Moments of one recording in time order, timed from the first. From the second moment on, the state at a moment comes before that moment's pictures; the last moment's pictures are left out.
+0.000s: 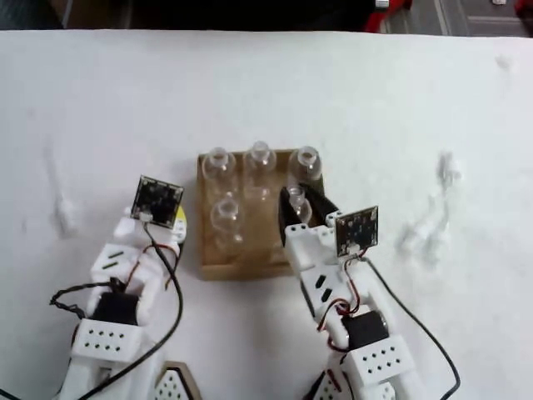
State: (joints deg) left arm 0.2 -71.9 88.9 23.8 -9.4; right arm -22.6 -82.2 96.5 6.7 -3.6
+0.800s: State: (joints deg) left arm 0.2 -71.9 88.9 23.8 -9.4; right arm -22.6 -102.0 96.4 29.5 -3.6
